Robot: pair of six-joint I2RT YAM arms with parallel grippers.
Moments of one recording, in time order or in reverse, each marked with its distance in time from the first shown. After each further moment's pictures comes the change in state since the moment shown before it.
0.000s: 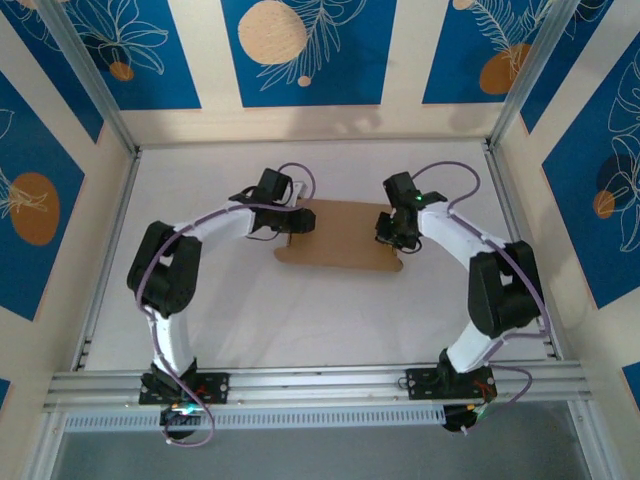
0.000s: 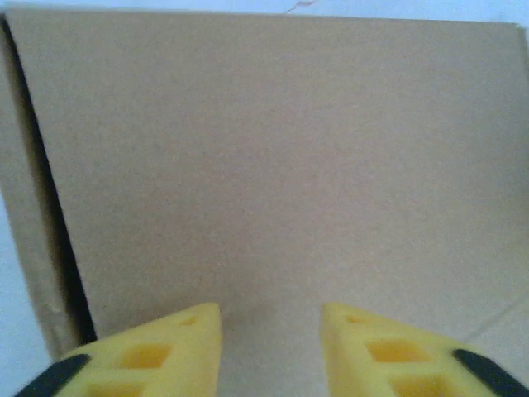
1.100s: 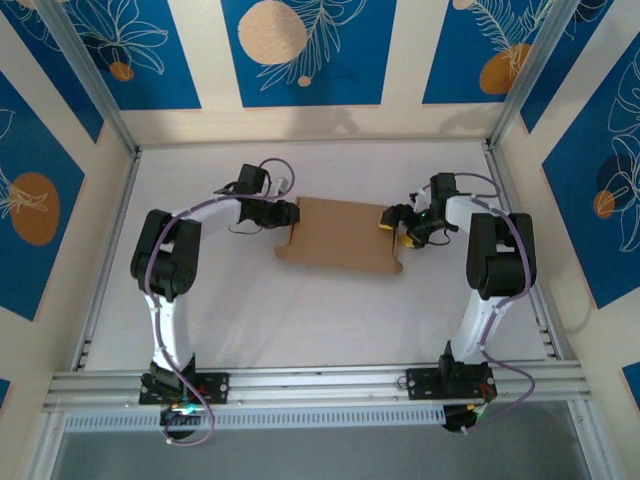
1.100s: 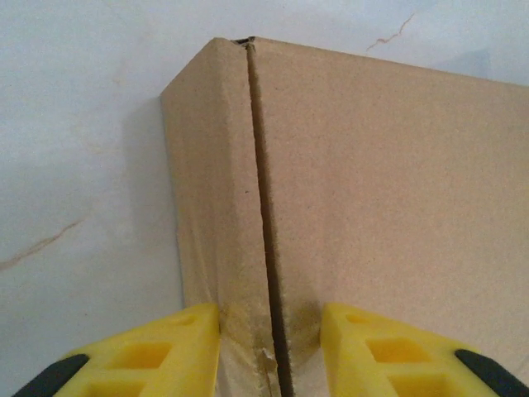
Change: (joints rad) left arm 0.154 0.137 0.034 0.040 0.188 0.015; right arm -0.315 0.286 0.017 0.214 -0.612 -0.232
